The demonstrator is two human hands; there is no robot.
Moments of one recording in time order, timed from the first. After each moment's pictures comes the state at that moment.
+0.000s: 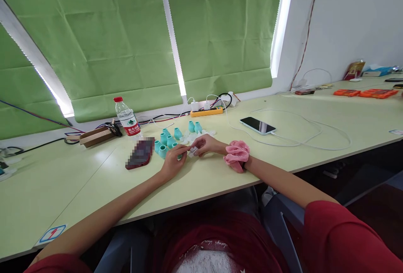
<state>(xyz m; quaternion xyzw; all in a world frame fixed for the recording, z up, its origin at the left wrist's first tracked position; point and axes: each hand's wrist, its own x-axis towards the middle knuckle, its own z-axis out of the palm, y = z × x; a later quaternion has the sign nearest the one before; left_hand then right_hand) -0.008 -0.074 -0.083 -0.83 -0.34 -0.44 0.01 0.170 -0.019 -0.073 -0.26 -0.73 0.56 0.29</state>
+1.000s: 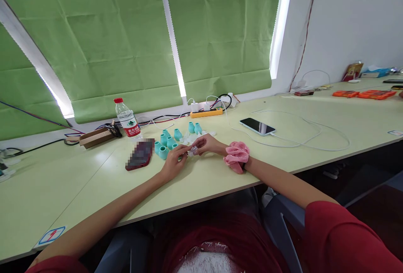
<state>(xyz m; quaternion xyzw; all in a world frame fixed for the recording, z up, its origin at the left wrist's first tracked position) -0.008 -0.078 -0.078 -0.84 -0.36 -0.40 -0.04 0.170 -0.023 -0.071 -0.27 -0.73 0.54 0.33</state>
